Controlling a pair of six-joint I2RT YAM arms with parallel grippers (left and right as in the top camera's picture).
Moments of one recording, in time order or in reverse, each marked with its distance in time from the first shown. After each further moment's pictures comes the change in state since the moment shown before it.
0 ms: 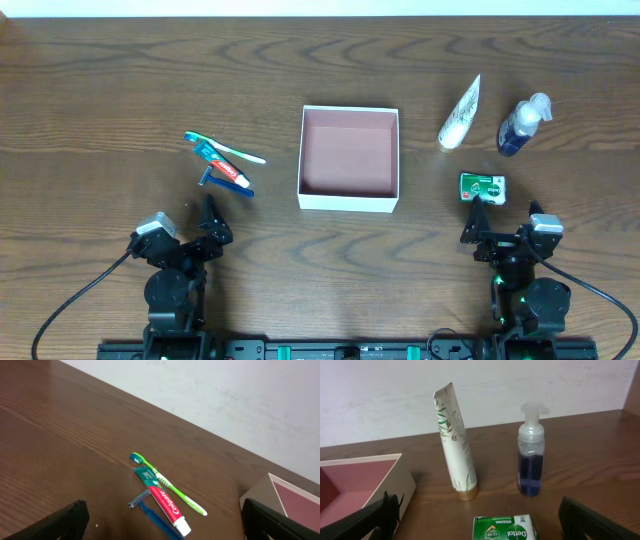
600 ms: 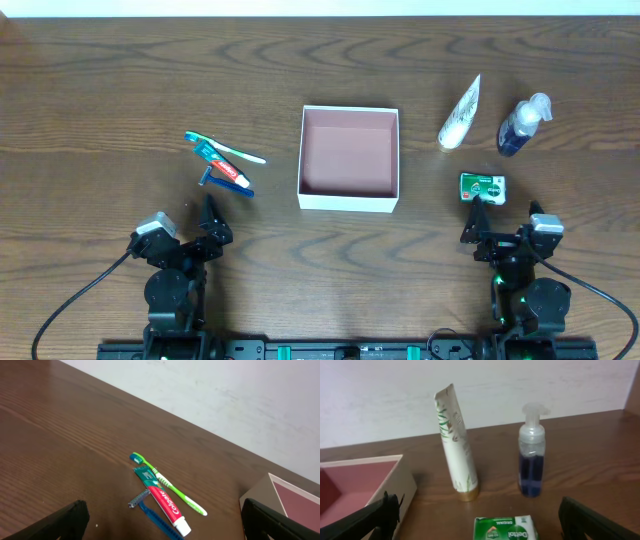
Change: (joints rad) left arm 0.000 0.000 0.000 0.000 0.000 0.000; right arm 0.000 0.000 0.000 0.008 -0.021 0.018
